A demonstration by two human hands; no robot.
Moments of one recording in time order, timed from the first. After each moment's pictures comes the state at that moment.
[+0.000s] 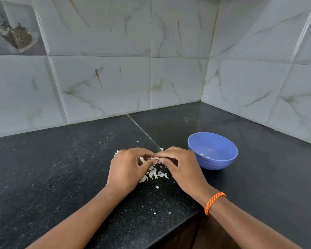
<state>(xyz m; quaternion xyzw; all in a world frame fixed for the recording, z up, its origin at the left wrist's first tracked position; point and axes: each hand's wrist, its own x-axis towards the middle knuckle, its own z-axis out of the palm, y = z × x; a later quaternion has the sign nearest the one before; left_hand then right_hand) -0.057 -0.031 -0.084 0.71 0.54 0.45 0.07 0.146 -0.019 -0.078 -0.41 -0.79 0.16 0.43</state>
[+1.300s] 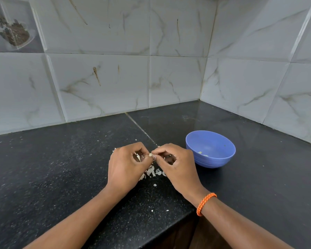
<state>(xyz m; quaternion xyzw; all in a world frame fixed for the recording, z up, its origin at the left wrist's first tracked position) -0.045 -0.044 -0.073 0.65 0.55 0.50 0.12 0.133 -0.026 -0.081 -0.37 -0.74 0.20 0.53</state>
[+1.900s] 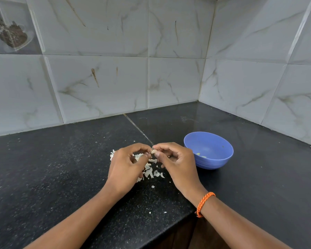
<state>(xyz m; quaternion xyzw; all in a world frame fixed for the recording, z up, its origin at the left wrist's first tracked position) -0.045 -0.046 -0.070 0.65 0.50 0.52 0.24 0.135 -0.022 -0.081 -0.38 -0.66 0.31 0.57</state>
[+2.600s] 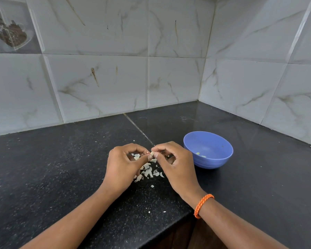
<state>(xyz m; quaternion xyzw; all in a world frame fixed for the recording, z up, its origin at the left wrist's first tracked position) -0.049 -0.043 -0.072 0.62 0.50 0.55 0.24 0.133 -0.030 -0.077 -0.39 -0.71 0.19 0.55</state>
